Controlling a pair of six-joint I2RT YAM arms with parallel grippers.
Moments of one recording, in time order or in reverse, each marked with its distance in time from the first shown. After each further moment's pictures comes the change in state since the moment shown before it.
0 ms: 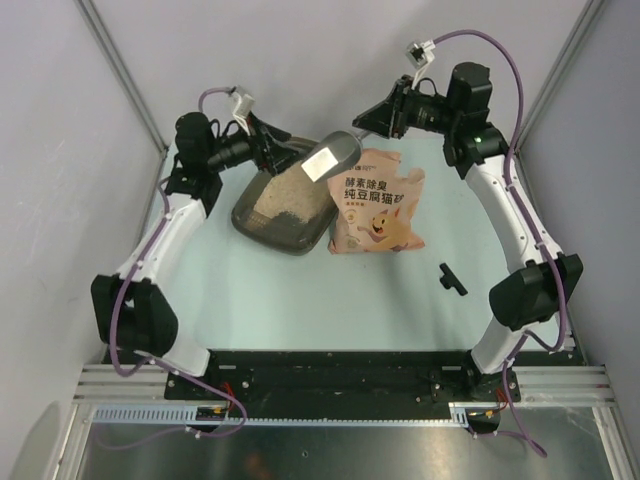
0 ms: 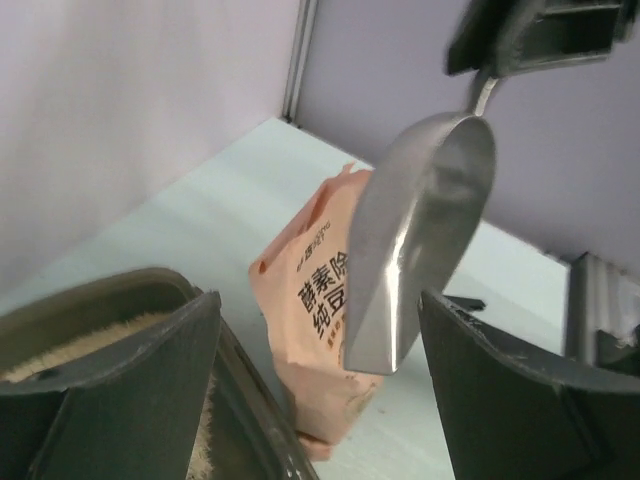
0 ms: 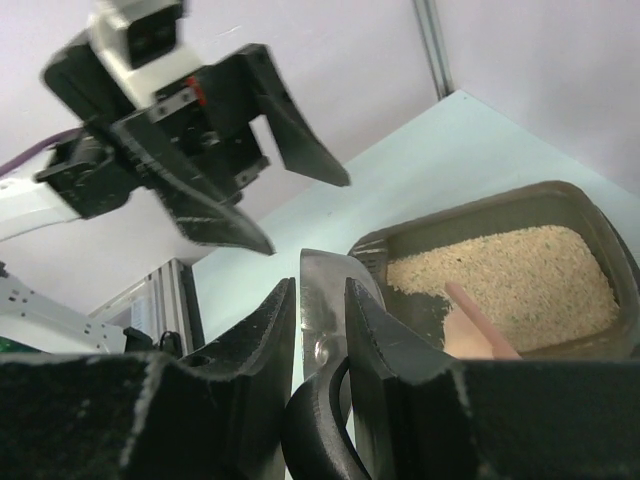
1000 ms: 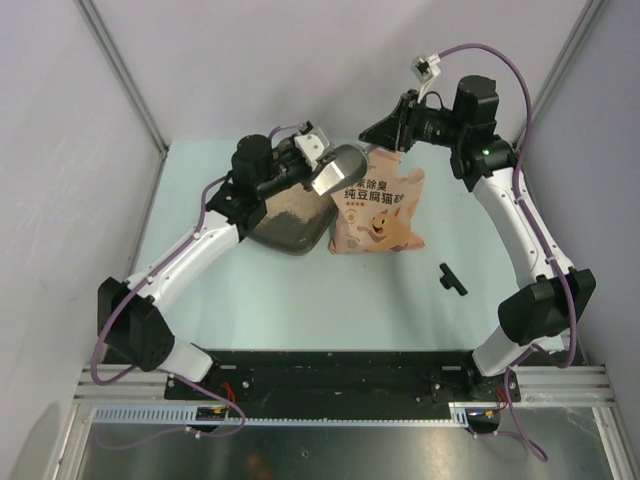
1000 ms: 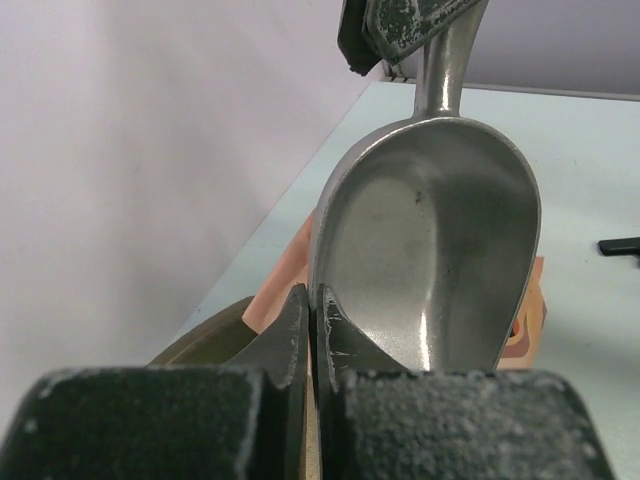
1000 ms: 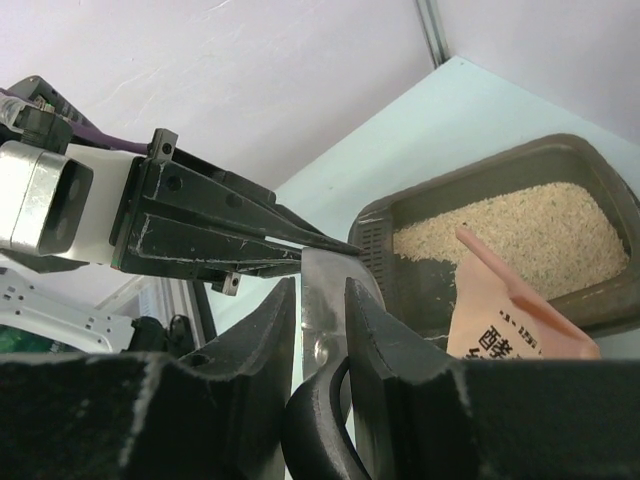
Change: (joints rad) left arm -0.379 -0.095 -0.063 -0.126 -0.528 0.710; right arm -0.015 -0.120 -0.145 -0.045 0.022 -0.027
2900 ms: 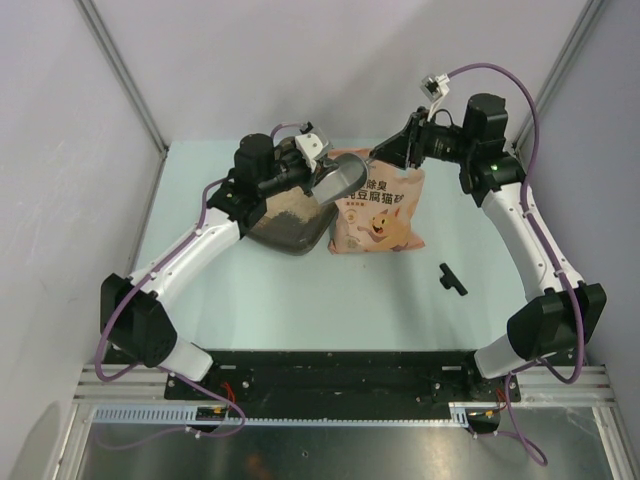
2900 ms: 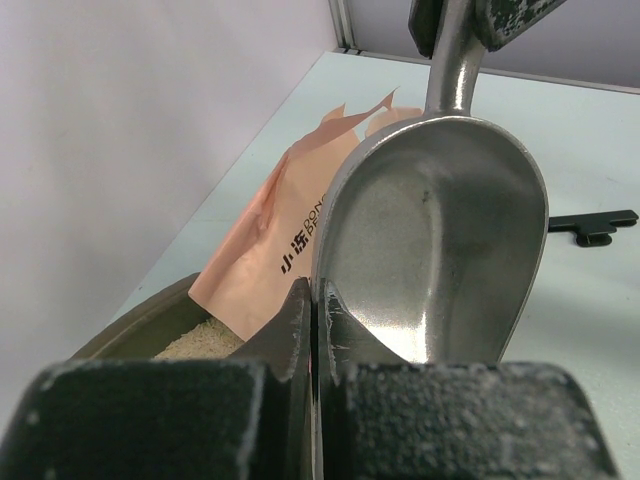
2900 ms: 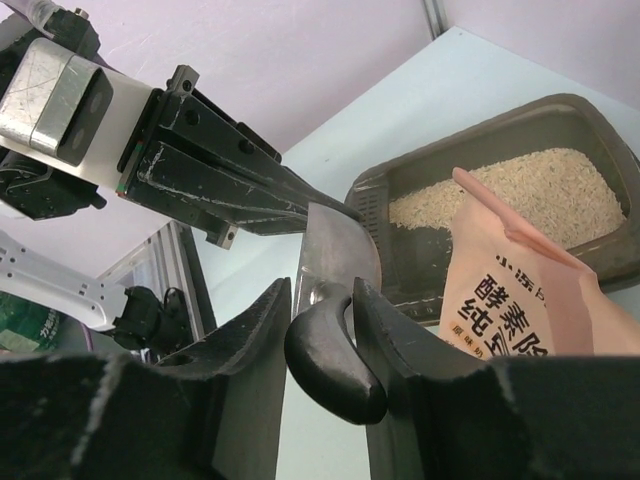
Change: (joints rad) left arm 0.022 0.031 0.014 -0.060 0.083 -0.087; right arm -0.048 -0.103 -0.189 0.035 -0.056 -0.036
